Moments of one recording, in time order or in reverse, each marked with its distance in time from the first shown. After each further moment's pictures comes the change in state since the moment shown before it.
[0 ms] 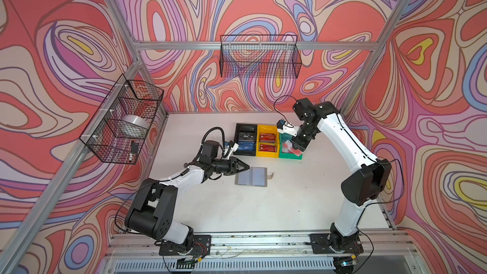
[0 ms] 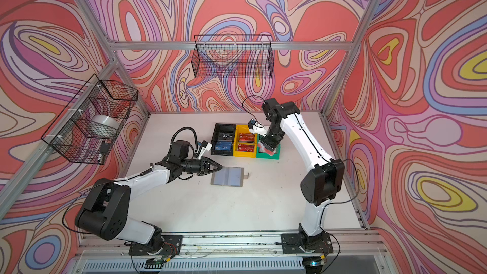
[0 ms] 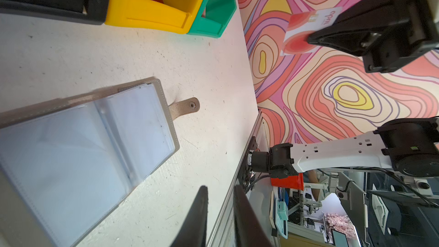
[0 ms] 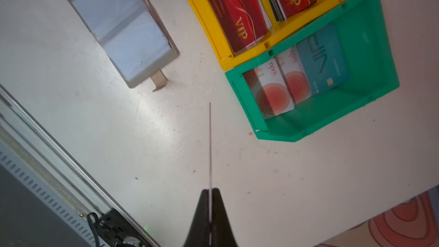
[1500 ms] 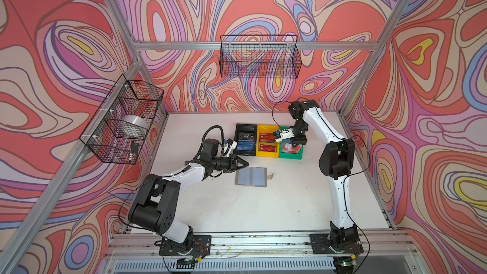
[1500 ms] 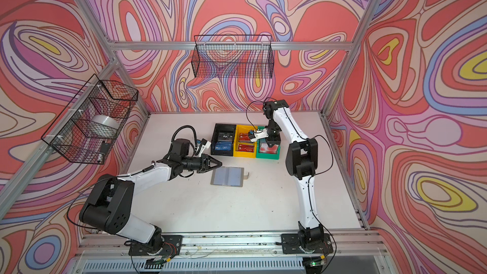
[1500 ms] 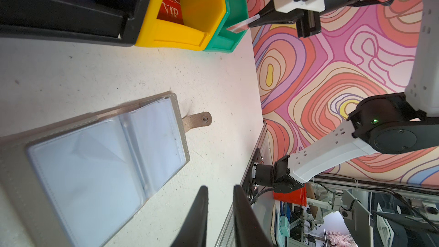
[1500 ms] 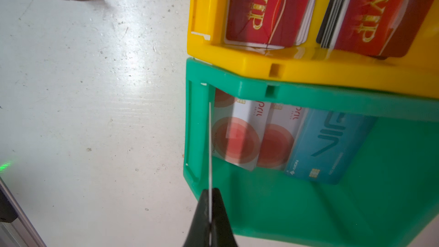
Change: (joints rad) left arm 0.016 0.049 0.033 0.018 -0.044 -0.034; right arm -0.116 0.464 0.332 -0.060 0.001 -0.676
